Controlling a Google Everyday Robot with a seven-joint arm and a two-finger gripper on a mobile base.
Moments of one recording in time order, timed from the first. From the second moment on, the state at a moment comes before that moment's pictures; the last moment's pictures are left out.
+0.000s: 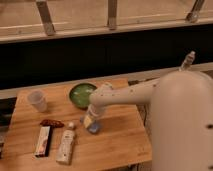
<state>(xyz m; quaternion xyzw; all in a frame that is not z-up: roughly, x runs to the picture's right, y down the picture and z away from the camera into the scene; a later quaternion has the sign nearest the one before) -0.073 0.176 0.826 -0.34 0.01 0.45 0.82</state>
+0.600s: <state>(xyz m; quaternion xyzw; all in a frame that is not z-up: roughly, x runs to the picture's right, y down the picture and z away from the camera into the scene) -0.020 0.114 0.838 -0.32 -0.06 0.52 0.79</state>
